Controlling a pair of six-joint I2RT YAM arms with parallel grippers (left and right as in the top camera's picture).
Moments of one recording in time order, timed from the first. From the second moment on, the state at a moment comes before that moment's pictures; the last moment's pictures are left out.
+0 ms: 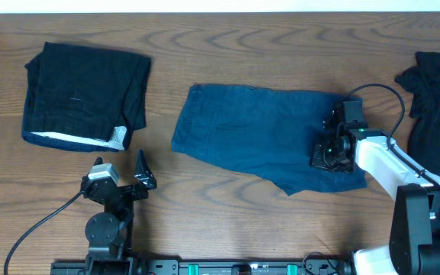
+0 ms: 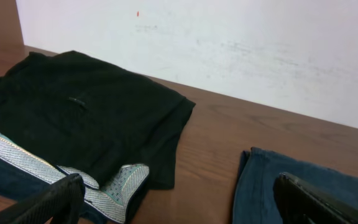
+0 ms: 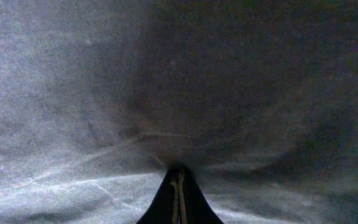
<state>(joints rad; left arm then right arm) -0.05 0.01 0.02 -0.10 -0.12 -0.25 0.08 1.64 0.80 -0.58 -0.14 0.31</state>
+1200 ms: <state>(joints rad) -0.05 1.42 1.17 -0.99 0.35 -0.23 0.05 1.65 0.81 -0.50 -0.12 0.31</state>
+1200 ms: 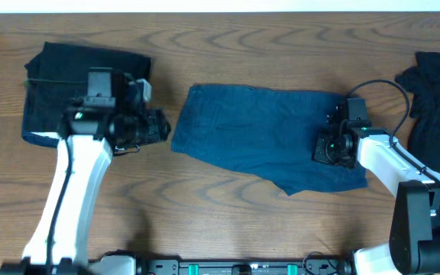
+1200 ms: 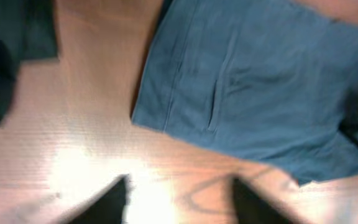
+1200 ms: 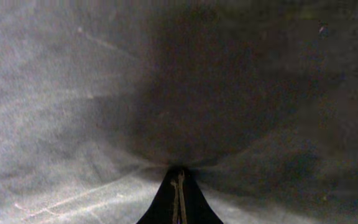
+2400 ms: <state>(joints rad) -0.37 1.81 1.11 -0.82 0.17 -0.39 0.05 1.65 0.83 -0.88 -0.16 0.28</state>
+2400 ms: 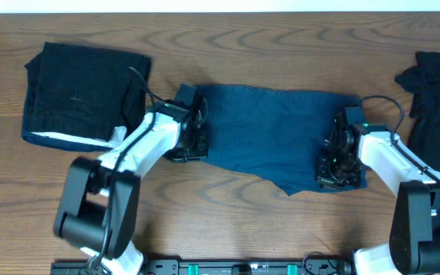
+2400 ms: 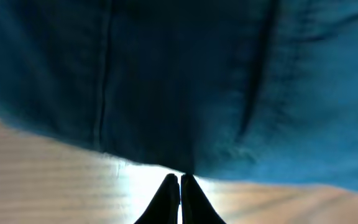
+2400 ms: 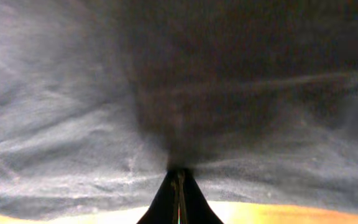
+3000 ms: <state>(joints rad) -0.37 1.86 1.10 -0.79 0.17 -0.41 0.05 1.61 0.77 -0.61 -0.18 0.28</state>
